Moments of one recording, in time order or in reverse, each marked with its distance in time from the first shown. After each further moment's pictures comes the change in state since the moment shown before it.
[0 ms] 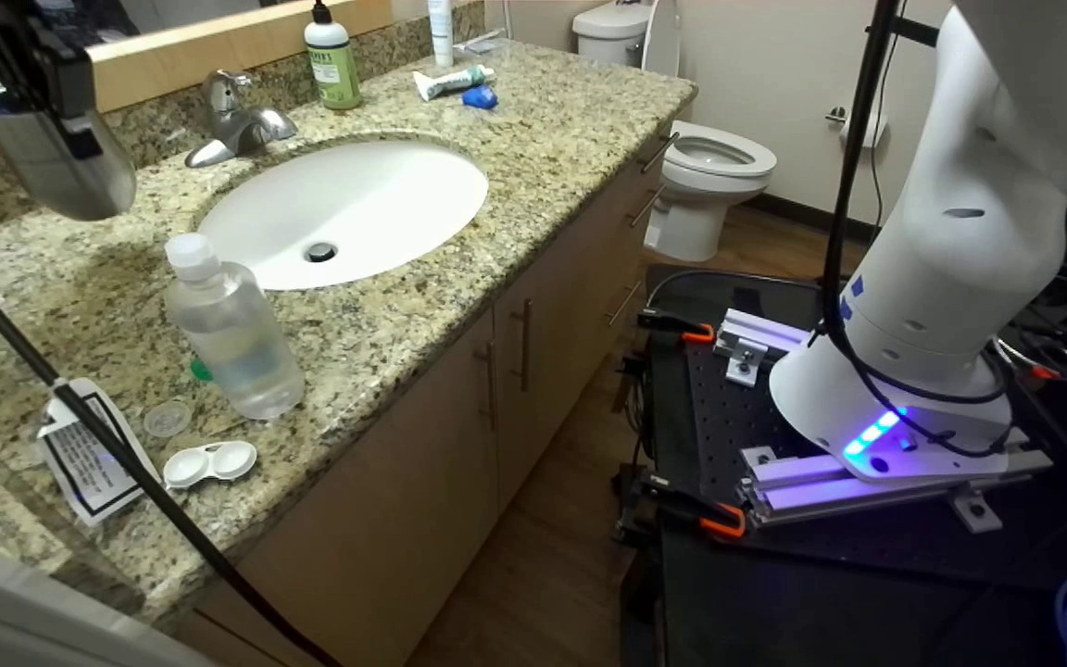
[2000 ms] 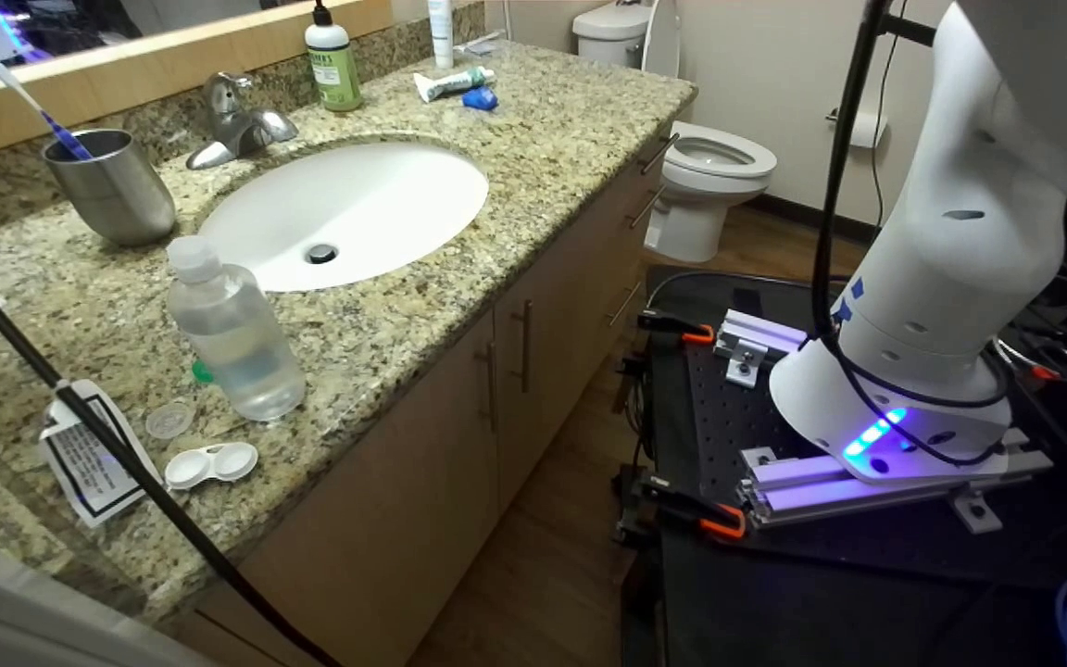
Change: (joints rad) arm 0.023 -0.026 -0.023 0.298 -0.067 -0.165 0.067
